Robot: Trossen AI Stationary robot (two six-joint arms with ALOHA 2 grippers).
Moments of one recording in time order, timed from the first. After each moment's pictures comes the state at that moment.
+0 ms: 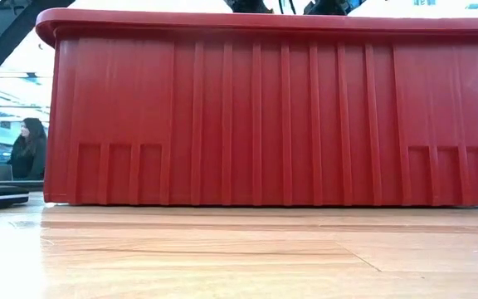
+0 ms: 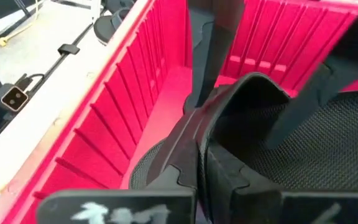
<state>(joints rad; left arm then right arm) 0.24 2.07 2.35 -1.16 0.30 0.54 -0.40 1.34 1.34 -0.78 -0.57 -0.47</state>
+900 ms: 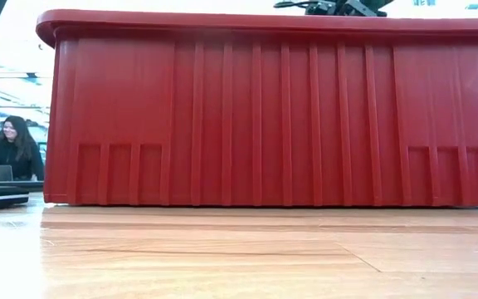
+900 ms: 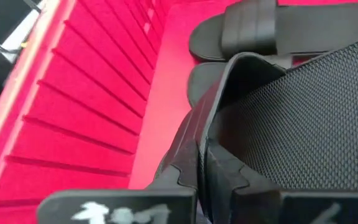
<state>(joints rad) 0.21 1.81 2.35 -1.04 0.02 0.50 -0.51 1.43 1.25 -0.86 -0.65 -0.43</state>
